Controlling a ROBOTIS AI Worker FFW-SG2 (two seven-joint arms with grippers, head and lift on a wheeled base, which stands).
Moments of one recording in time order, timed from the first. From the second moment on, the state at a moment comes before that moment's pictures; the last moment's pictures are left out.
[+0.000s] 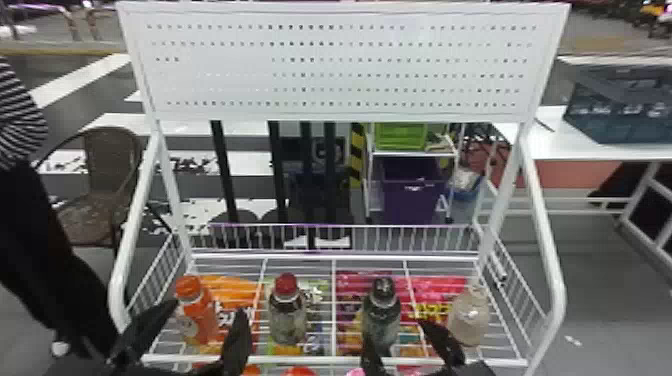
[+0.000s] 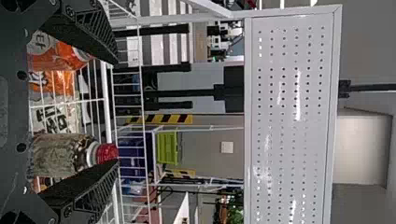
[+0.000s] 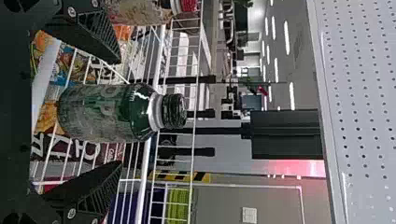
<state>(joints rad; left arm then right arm) 0.60 0.24 -0.08 -2.34 0.13 0.21 0.10 0.26 -0.07 0.27 -1.65 0.00 -0.10 0.03</state>
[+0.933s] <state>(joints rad) 0.56 0.24 -0.08 -2.30 0.14 0.23 0.10 0.04 -0.01 0.29 -1.39 -0.01 -0.08 0.03</state>
